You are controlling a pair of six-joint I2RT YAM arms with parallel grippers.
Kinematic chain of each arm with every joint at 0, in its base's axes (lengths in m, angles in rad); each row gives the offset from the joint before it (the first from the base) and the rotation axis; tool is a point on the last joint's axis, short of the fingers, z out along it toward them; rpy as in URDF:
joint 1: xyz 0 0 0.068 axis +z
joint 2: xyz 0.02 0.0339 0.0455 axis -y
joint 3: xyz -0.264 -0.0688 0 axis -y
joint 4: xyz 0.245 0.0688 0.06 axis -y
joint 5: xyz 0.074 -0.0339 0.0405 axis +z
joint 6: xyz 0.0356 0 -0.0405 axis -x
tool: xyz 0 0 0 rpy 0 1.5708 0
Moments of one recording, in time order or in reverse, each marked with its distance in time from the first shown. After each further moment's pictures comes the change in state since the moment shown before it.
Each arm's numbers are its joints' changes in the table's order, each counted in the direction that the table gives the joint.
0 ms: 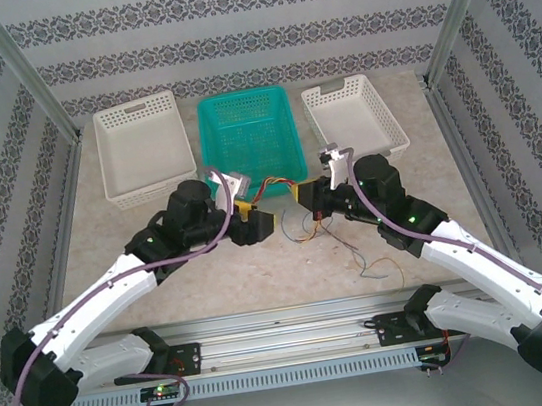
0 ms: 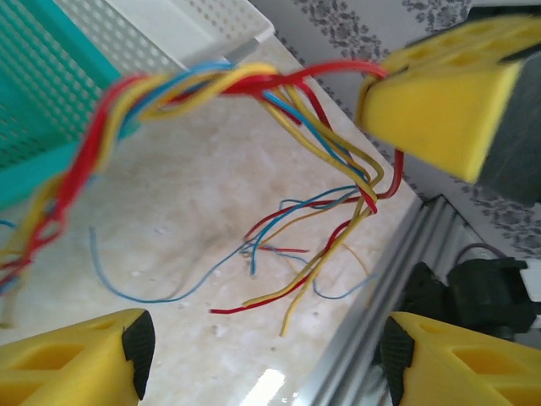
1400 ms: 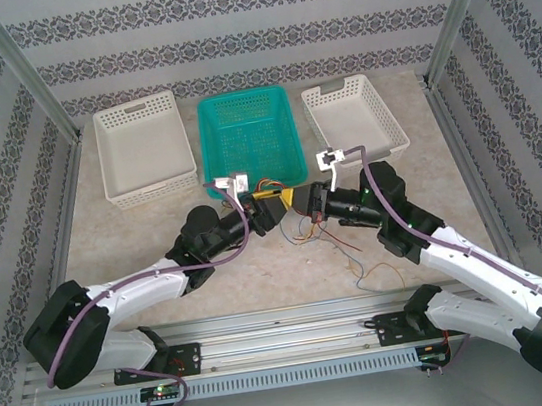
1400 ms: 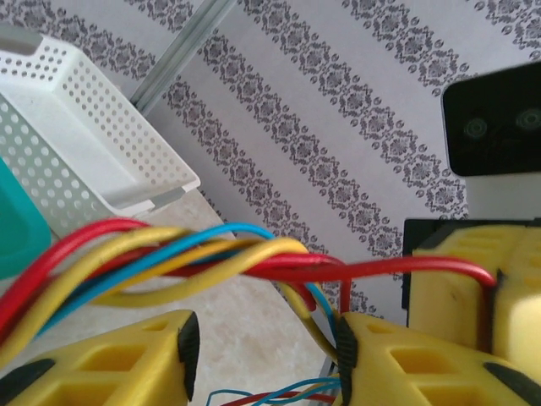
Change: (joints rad) left arm -0.047 -0.204 -0.291 1.016 0.129 0.356; right arm 0.023 0.019 -0.095 0.246 0.158 -0.262
